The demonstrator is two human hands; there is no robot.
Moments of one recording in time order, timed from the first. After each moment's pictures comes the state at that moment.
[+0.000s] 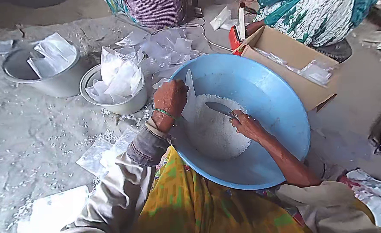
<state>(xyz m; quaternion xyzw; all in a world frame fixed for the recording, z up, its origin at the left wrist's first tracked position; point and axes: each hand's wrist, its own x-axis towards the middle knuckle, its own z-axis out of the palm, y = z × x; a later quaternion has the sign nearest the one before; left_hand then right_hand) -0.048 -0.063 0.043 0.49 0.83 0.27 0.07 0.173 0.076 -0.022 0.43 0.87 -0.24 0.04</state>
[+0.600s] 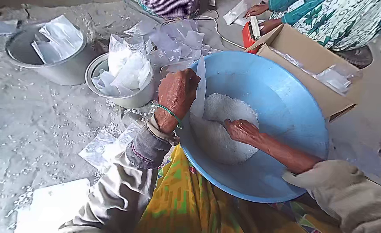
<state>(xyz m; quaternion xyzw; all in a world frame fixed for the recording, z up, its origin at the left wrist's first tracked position) -0.064 -0.072 0.041 0.50 0.79 0.34 0.00 0.133 0.077 -0.049 0.24 0.95 -0.07 0.20</state>
